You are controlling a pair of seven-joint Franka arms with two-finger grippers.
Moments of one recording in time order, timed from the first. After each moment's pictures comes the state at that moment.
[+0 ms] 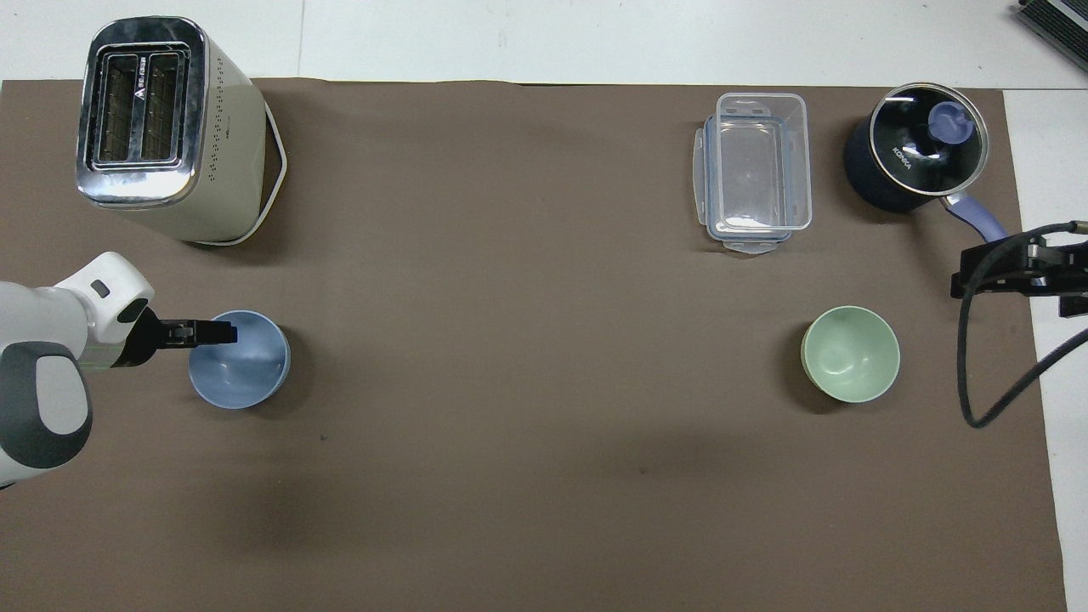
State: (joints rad) left arm 0.07 0.00 -0.02 -2.29 -0.25 2.34 0.25; right arm -0.14 -0.02 0.15 -1.48 -0.01 1.45 0.21
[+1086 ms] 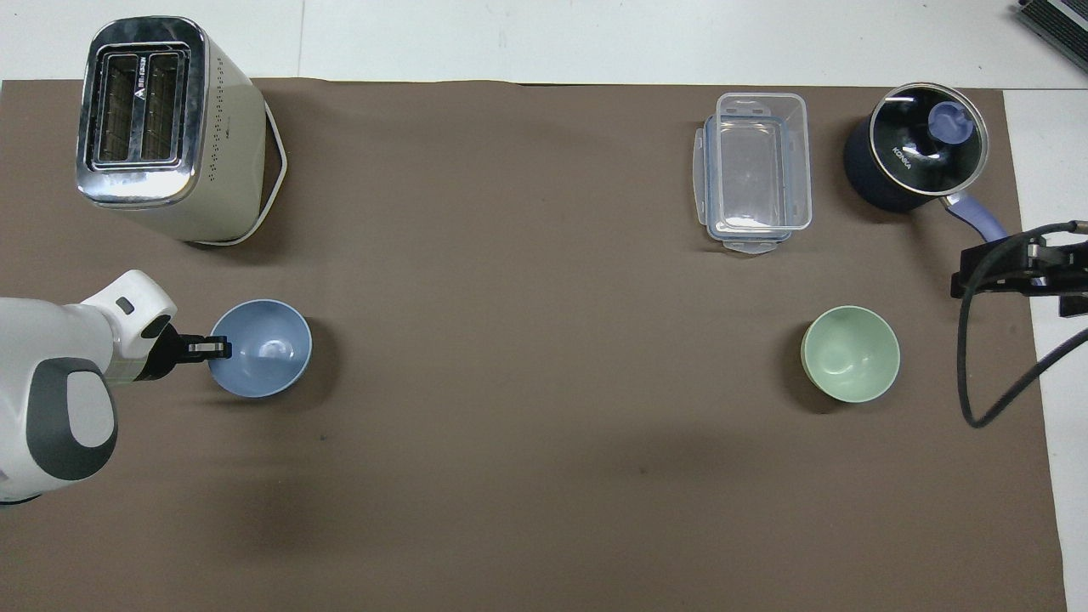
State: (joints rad) left arm 0.06 -0.01 -0.02 -2.33 -0.26 2.39 0.25; right arm -0.14 -0.02 0.15 -1.48 -0.01 1.45 0.21
